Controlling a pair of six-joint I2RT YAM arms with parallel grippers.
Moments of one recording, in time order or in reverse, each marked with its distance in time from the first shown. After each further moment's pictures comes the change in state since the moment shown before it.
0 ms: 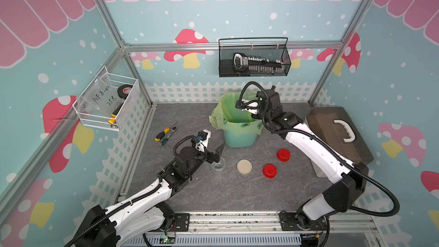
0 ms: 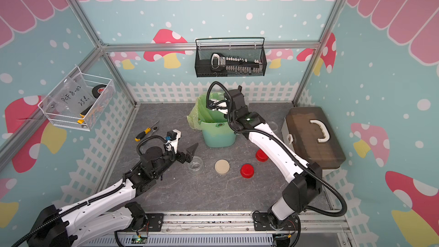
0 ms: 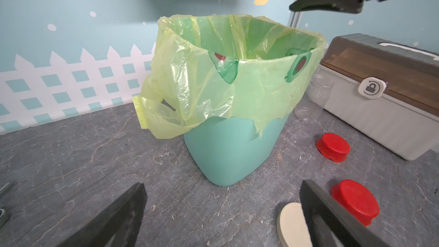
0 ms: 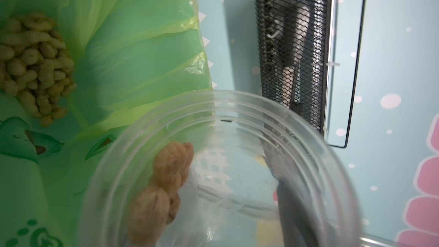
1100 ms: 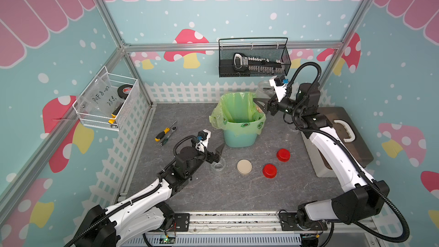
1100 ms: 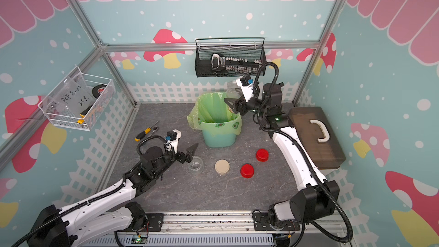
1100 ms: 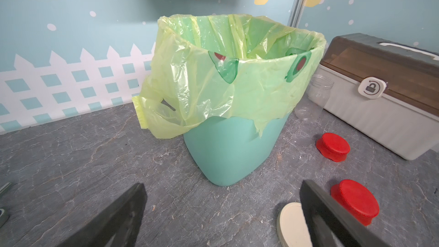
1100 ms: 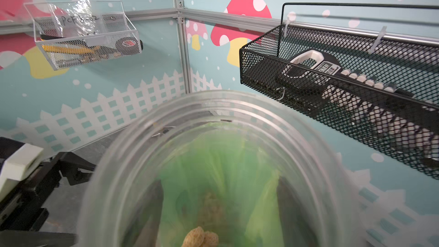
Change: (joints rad) left arm 0.000 0.003 0.001 0.000 0.003 0.000; right arm -0.296 -0.111 -0.182 0.344 -0.988 1.033
